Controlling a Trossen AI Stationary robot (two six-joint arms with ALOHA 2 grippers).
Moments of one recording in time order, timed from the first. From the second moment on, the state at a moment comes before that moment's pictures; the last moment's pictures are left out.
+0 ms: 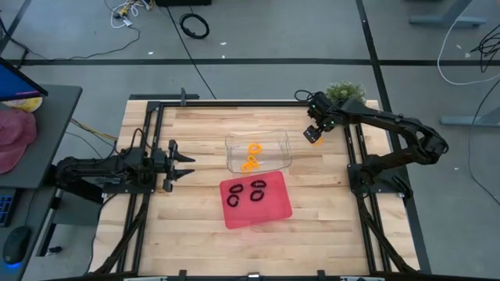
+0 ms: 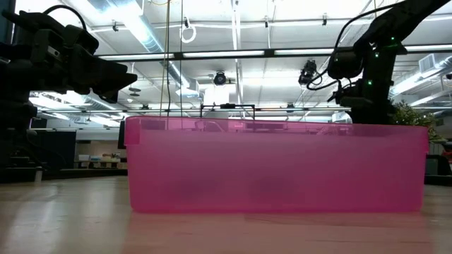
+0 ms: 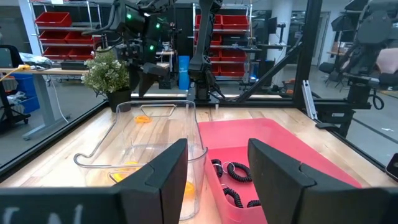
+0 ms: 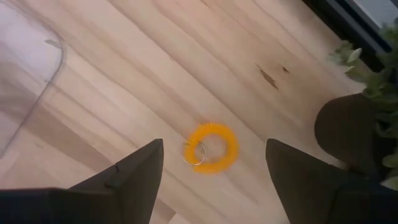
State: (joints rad) left arm 0.00 0.01 0.01 0.04 -0.03 -0.02; right arm -0.69 1.32 0.90 -0.85 0.11 0.13
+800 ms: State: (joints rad) left arm 0.00 0.01 0.01 0.04 -0.02 -0.02; right arm -0.69 1.32 0.75 -0.69 0.11 0.12
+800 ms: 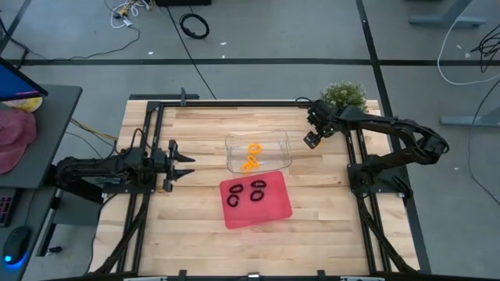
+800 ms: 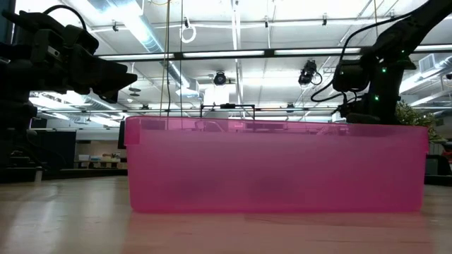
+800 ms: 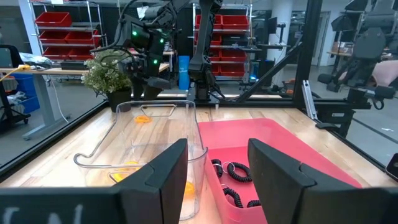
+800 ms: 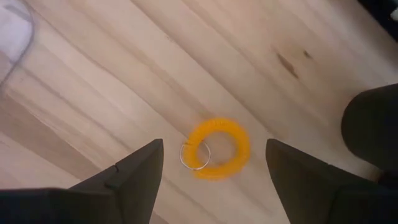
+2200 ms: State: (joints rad) left arm 0.00 0.01 0.01 0.04 -0.02 -0.02; right arm -0.69 1.31 0.68 -0.56 0.09 0.13
